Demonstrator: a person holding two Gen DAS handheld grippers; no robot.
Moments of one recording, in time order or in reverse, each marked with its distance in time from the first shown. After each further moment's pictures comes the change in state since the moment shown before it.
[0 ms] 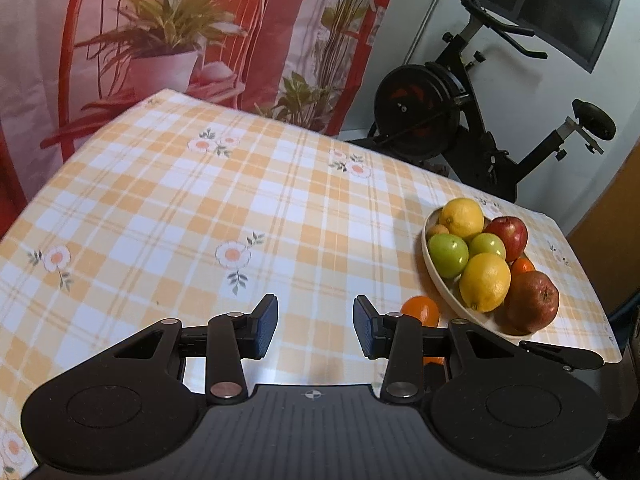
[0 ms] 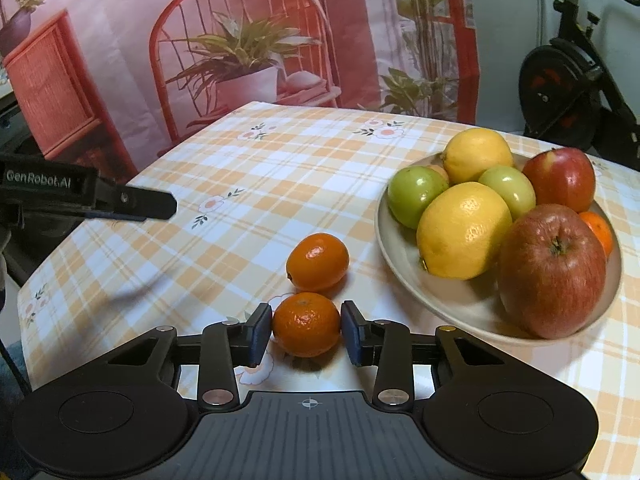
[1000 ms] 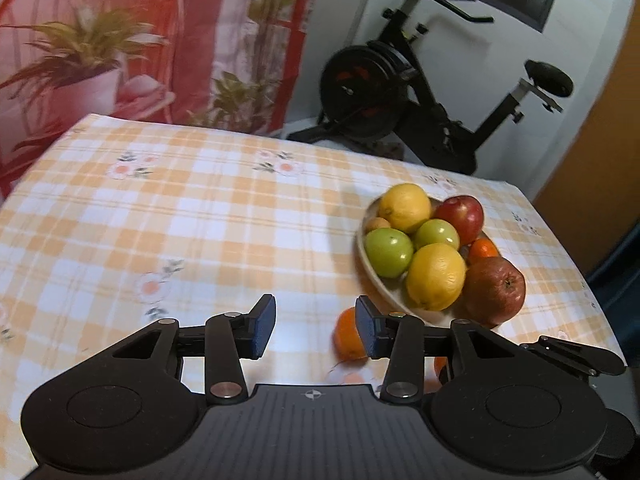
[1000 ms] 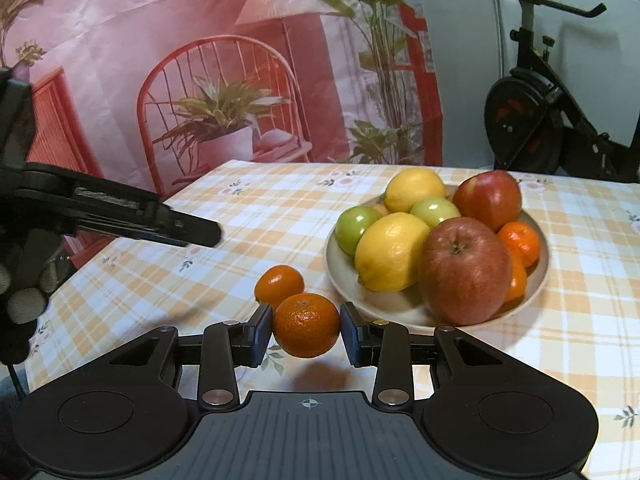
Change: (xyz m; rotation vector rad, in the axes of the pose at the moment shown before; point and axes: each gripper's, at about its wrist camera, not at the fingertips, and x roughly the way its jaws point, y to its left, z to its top) left arm 0.030 -0.047 0.015 0.155 0.035 -0.107; right arm -0.053 -0.023 -0.021 0.051 -0.183 -0.044
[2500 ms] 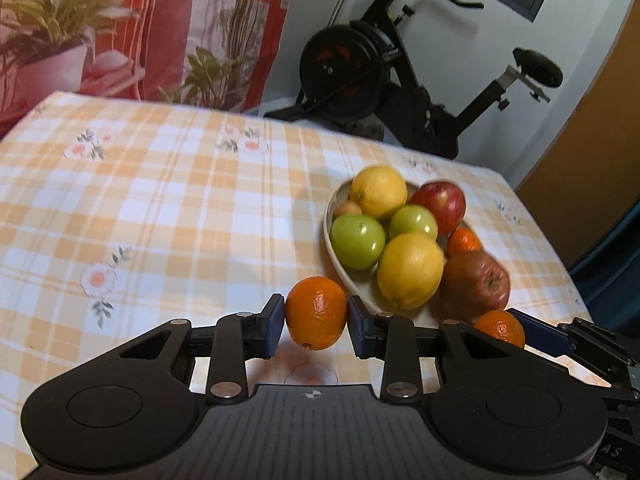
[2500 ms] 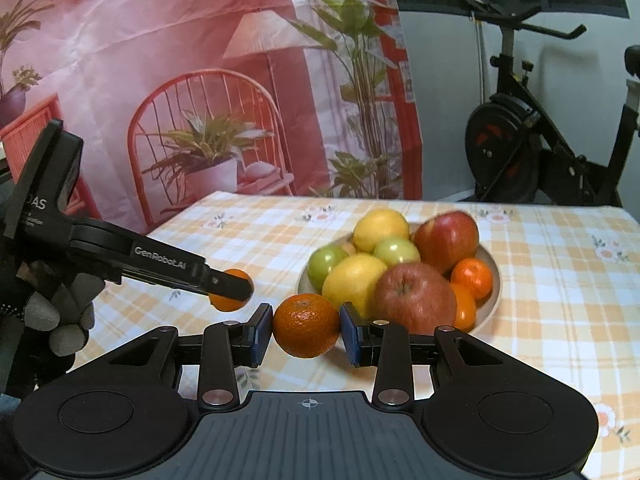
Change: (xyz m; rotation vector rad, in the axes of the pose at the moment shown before) left arm 0.017 -0.010 0.006 -0.021 0.039 -0.066; right arm -0.035 -0.008 0.017 -0.004 -0.083 -0.047
